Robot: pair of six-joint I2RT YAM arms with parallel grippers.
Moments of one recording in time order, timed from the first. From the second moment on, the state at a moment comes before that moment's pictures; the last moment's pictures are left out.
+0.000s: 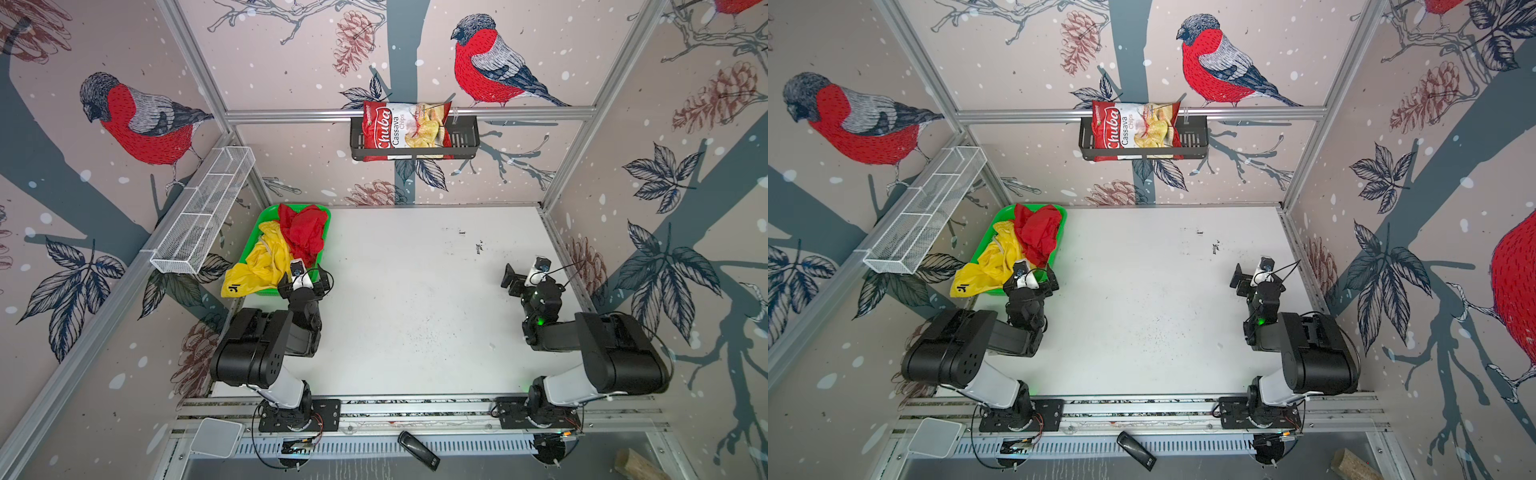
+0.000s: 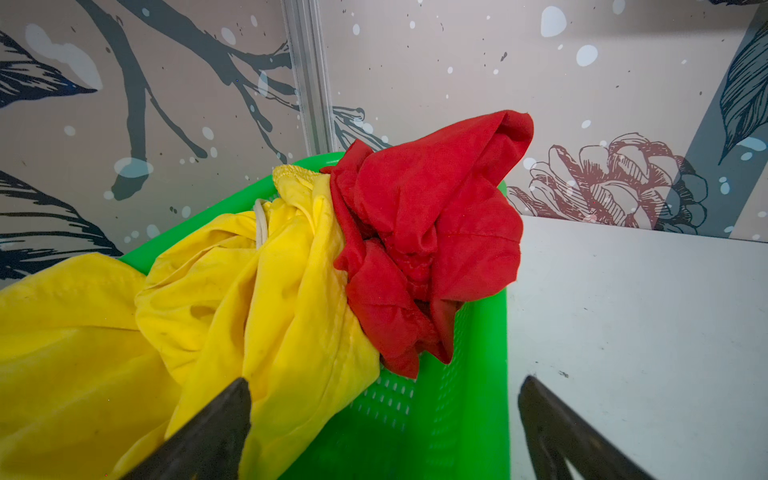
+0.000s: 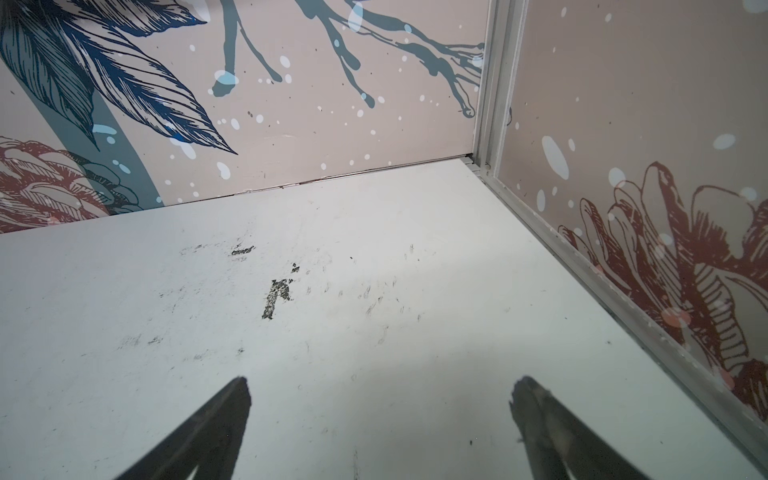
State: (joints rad) left arm -0.09 1.57 0.22 1.26 -0.39 -0.02; right arm 0.00 1.50 0.23 1.07 0.08 0.06
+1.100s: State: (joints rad) left arm -0.27 1.25 0.50 0.81 -0.35 0.19; right arm 0.29 1.19 0.74 0.27 -0.06 0.11
